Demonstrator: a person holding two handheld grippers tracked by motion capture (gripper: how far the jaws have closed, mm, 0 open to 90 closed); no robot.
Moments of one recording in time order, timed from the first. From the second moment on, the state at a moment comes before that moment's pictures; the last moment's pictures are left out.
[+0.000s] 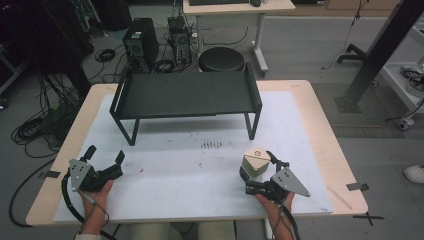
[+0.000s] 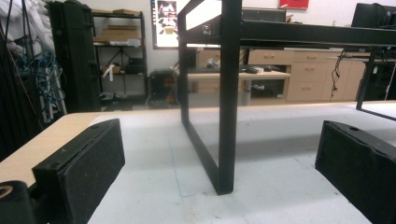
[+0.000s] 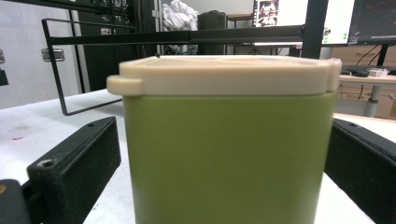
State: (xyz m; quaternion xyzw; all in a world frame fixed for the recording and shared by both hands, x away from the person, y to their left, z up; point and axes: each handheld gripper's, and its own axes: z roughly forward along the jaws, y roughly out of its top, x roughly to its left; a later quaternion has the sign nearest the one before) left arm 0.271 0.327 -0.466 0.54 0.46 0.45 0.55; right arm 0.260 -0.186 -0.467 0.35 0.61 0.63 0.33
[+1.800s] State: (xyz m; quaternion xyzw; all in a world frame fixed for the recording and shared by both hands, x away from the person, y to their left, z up) left arm 0.271 0.327 -0.466 0.54 0.46 0.45 0.55; right arm 0.269 -0.180 -0.484 0.36 0.61 0.61 0.34
